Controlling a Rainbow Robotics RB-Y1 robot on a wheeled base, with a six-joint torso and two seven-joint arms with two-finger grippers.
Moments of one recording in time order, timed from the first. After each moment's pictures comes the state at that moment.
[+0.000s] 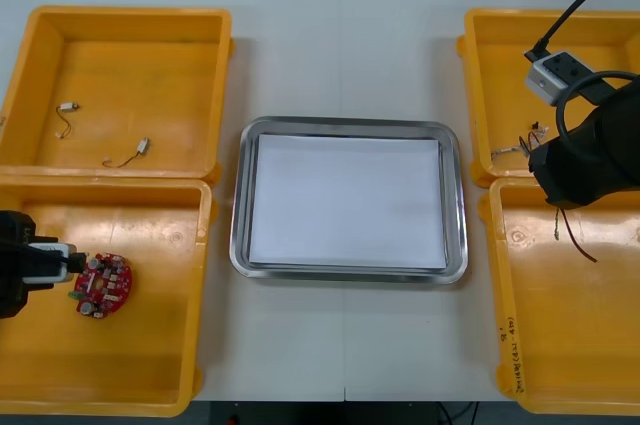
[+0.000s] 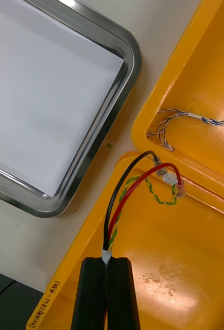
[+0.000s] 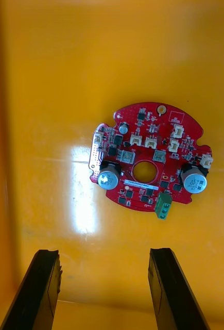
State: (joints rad) right arm -0.52 -0.93 0.10 -2.30 -1.06 1.88 1.20; left arm 0.29 1.27 0.03 -2.14 1.10 0.97 -2.69
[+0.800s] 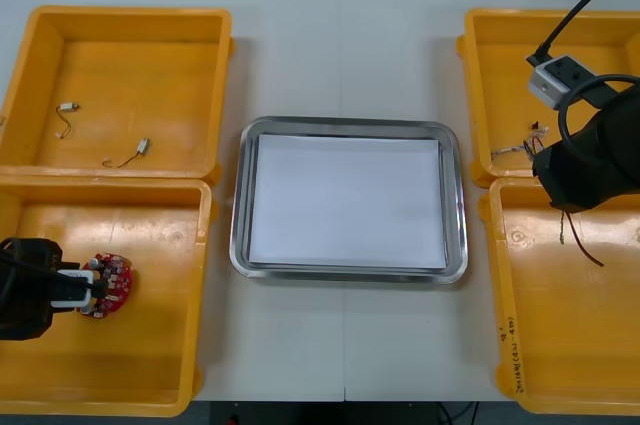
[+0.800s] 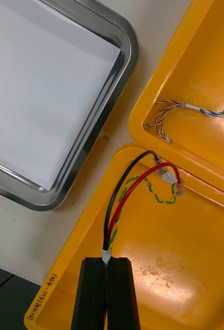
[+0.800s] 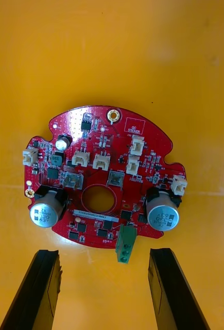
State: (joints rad) right arm -0.52 -0.93 0.10 -2.30 -1.06 1.91 1.20; left arm 0.20 1.27 -0.21 -2.04 1.04 0.87 -2.69
